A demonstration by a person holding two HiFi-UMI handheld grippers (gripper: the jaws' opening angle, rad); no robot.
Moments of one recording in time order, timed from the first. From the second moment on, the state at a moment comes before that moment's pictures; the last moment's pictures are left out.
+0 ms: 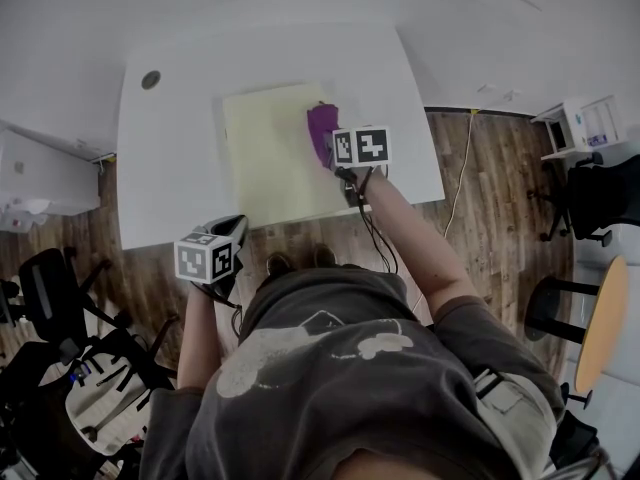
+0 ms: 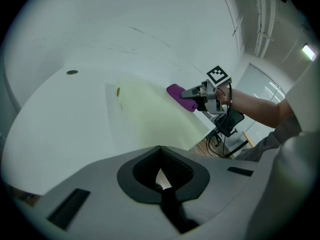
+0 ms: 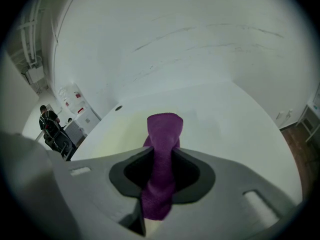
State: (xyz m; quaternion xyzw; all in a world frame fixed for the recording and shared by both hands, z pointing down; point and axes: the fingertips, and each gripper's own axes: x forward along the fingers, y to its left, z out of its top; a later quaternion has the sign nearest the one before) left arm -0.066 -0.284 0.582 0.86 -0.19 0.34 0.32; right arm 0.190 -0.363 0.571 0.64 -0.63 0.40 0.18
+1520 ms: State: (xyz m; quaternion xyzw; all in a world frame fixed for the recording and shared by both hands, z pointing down) left arm -0.069 -0.284 0.584 0.88 -0.15 0.33 0.31; right arm -0.027 -0.376 0.559 0.50 -0.74 0.39 0.20
